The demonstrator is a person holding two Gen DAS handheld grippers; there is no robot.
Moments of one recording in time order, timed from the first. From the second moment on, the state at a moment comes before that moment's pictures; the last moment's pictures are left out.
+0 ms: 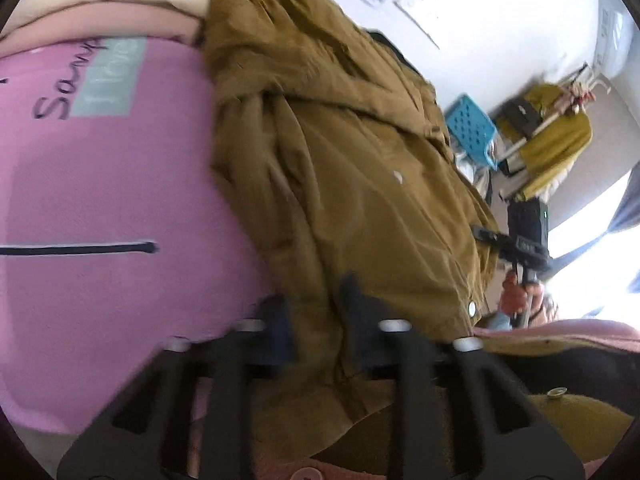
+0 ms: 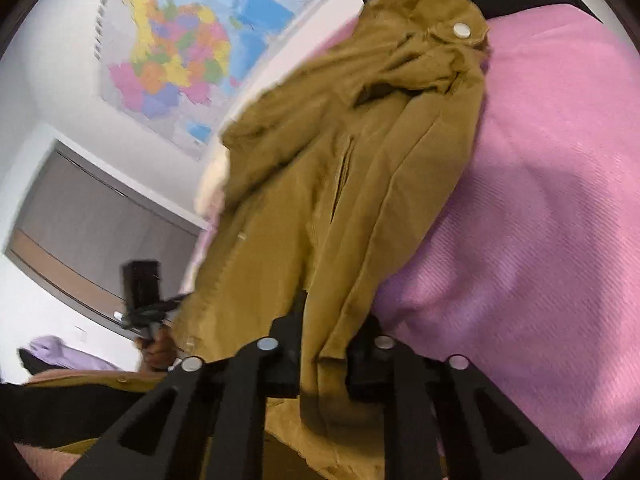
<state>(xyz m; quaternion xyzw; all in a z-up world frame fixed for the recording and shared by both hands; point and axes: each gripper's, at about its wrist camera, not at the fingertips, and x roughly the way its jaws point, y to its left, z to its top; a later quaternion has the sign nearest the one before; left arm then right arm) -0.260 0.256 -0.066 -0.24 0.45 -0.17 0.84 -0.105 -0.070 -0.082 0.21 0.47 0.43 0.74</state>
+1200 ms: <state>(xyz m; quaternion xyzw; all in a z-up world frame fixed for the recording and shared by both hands) -0.274 0.266 -0.066 -0.27 0.44 -0.18 0.84 -0.152 -0.102 -0.066 0.24 0.45 0.46 0.72</state>
